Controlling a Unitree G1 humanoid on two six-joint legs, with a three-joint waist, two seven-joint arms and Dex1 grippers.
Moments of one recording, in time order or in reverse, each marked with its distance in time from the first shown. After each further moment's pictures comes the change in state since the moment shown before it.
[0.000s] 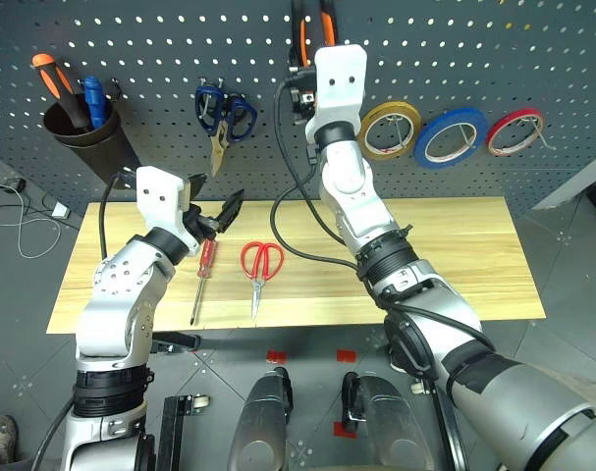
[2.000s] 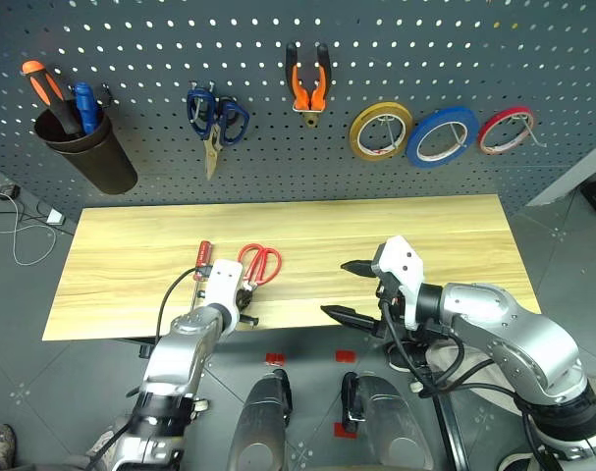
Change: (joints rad) left arm 0.197 -0.132 -0.194 0.151 0.237 0.303 0.153; right arm 0.918 -0.726 0.223 -1.478 0.558 1.129 0.833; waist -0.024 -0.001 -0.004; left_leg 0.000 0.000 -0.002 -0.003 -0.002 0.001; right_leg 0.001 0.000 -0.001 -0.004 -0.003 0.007
